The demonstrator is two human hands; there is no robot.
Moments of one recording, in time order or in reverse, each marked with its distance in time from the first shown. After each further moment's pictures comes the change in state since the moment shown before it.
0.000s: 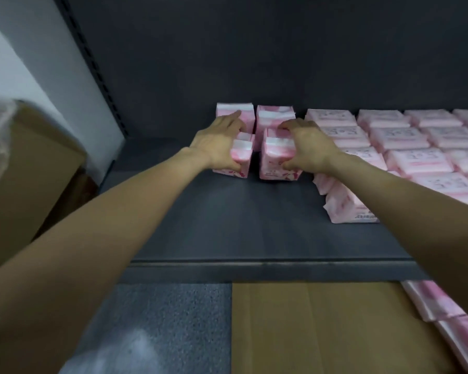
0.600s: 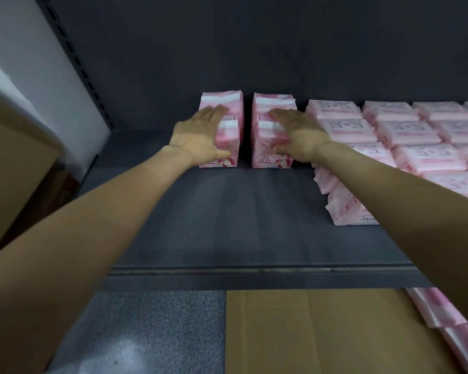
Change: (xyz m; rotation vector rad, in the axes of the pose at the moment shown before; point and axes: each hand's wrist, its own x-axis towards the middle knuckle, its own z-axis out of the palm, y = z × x) left_hand 0.011 -0.019 0.019 0.070 0.070 -0.142; right_hand 0.037 0.013 0.020 -0.017 -0.070 -0.020
